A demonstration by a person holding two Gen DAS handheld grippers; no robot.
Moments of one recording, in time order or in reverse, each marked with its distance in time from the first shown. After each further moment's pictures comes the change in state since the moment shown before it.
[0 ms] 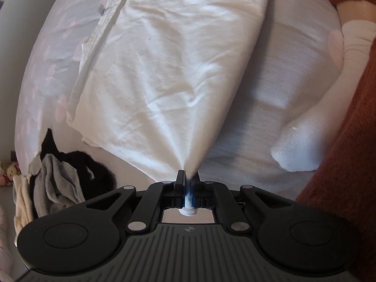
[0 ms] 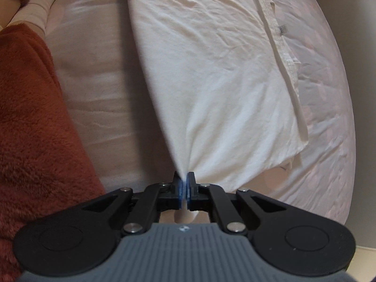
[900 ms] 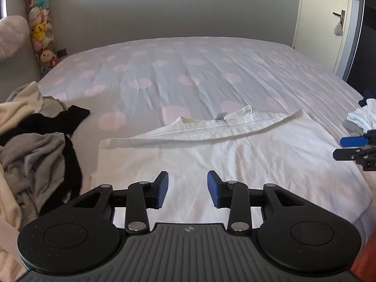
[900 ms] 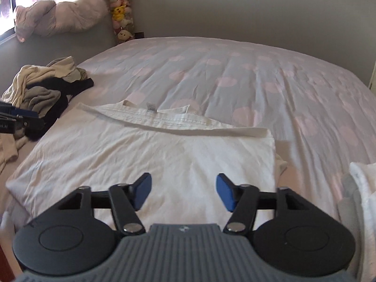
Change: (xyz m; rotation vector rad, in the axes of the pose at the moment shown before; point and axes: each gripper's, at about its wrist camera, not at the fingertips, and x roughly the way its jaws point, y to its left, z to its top) left arm -0.023 0.100 0.054 -1.048 -0.525 -0.004; right arm -0.009 -0.085 0.019 1.142 -0.510 -0.032
